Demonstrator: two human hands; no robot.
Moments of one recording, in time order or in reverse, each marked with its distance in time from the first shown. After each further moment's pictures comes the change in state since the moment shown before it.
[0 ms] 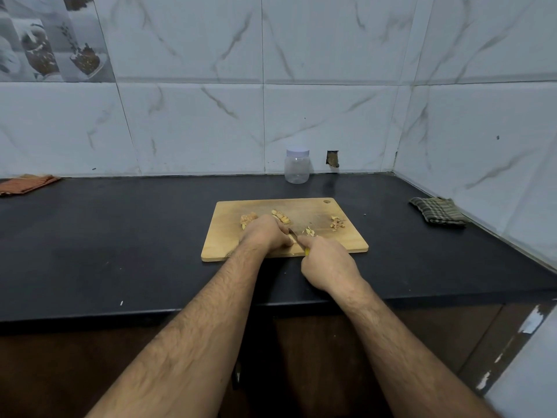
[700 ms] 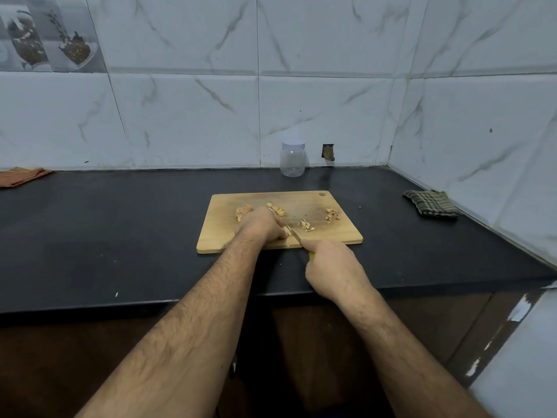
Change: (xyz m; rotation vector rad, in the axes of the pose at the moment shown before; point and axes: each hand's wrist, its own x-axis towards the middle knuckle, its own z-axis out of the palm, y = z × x) left_hand 0.004 0.000 0.003 0.018 -0.004 -0.012; right_hand -0.029 0.008 -0.007 0.003 -0.040 0.038
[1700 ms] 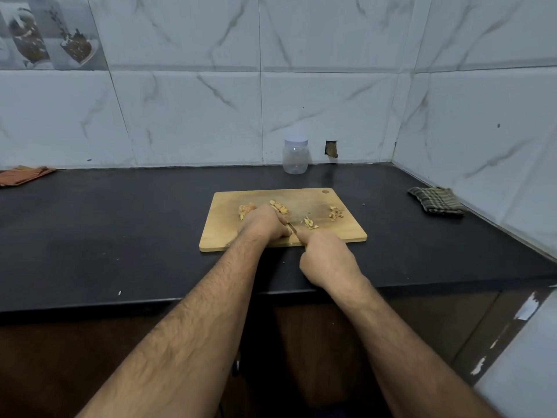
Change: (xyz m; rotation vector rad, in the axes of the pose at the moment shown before) left_hand 0.002 -0.004 0.002 0.016 0.027 0.020; right_hand 0.015 -0.014 0.003 -0.034 -0.006 -0.029
